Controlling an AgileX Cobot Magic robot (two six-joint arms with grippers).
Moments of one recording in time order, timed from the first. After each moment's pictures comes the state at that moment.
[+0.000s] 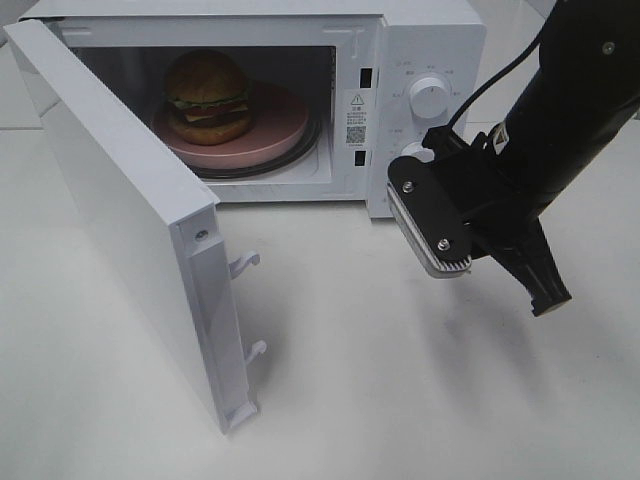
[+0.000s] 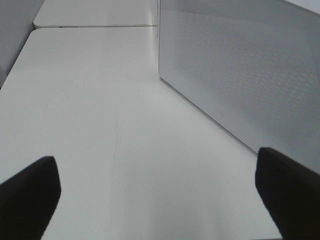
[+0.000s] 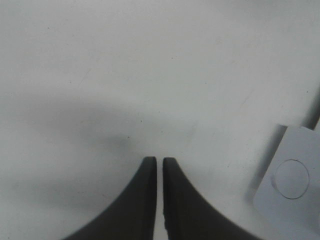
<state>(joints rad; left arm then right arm) 0.07 0.00 -0.52 -0.15 1.07 0.09 0.51 1.61 -0.98 -0.01 0.63 -1.44</state>
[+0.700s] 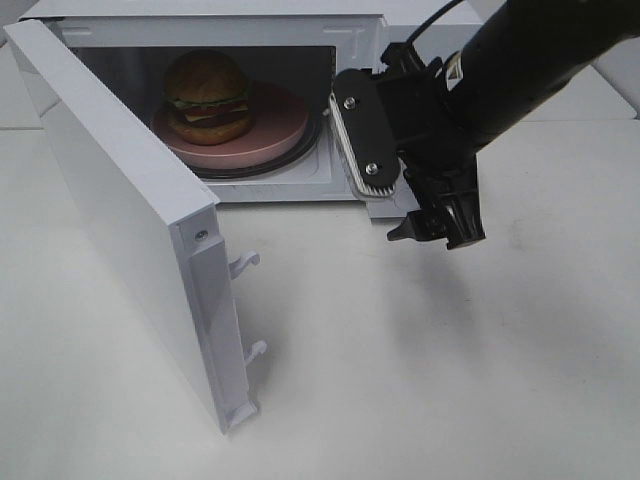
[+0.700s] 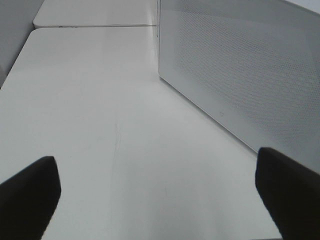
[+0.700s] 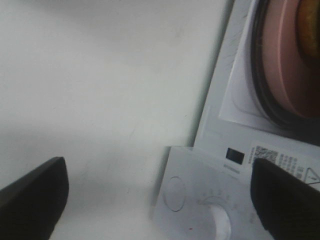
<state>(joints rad) 0.07 0.00 -0.52 -0.15 1.07 0.09 0.59 1.62 -1.11 -0.04 0.48 -1.28</state>
